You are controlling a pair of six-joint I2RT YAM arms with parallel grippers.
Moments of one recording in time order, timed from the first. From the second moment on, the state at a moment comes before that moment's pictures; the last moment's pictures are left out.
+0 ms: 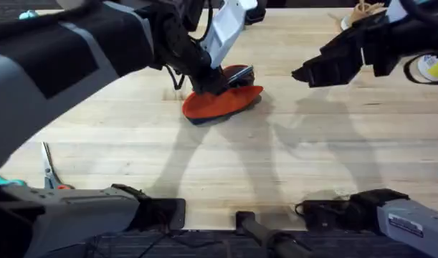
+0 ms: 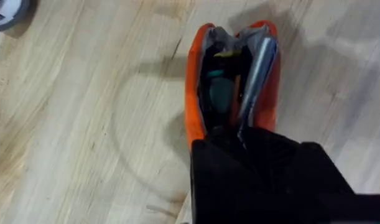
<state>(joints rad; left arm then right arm) -0.38 1.50 1.12 -0.71 0.35 0.71 0.15 1.20 1.34 -1.14 -0.50 -0.37</state>
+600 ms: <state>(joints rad) -0.38 1.50 1.12 -0.72 0.34 0.71 0.15 1.20 1.34 -1.14 -0.50 -0.37</state>
